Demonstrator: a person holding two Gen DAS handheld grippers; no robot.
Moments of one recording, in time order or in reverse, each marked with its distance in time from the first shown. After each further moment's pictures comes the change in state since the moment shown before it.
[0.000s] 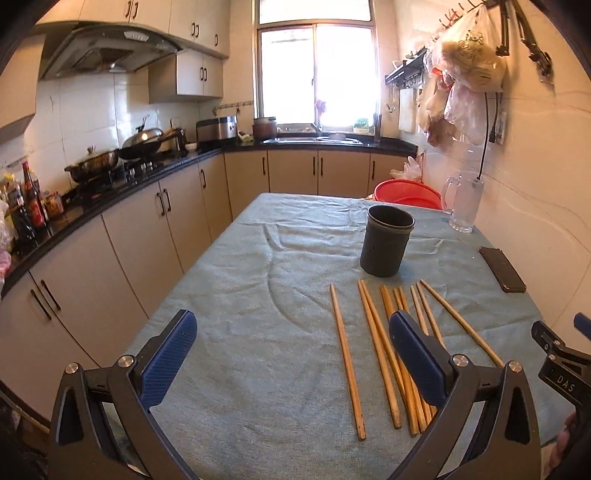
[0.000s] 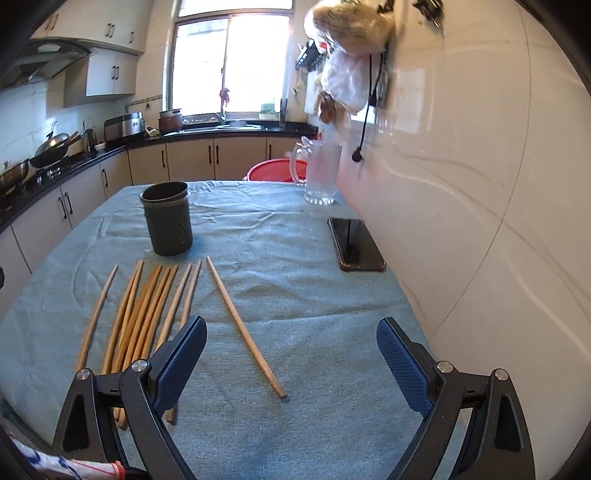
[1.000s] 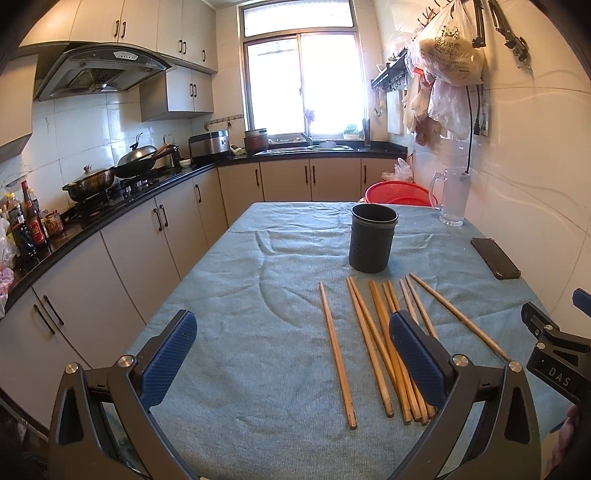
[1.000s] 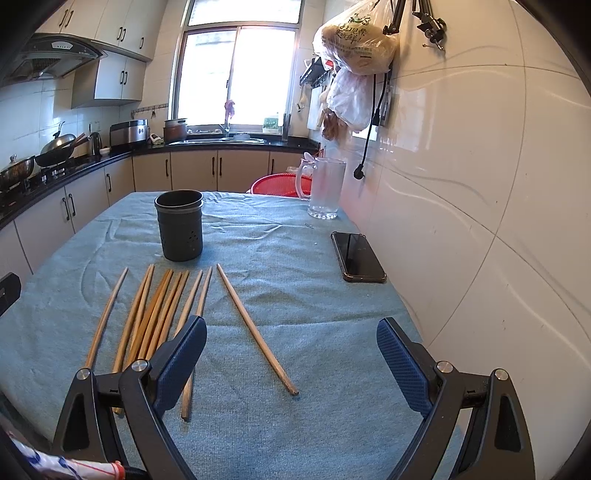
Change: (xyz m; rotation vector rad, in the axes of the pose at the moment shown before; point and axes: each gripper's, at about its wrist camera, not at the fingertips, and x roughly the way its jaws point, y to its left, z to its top) left arm -0.014 -0.016 -0.016 0.051 -0.039 -0.007; right arm -0.011 0.015 -0.007 -0.017 -0.059 -0.010
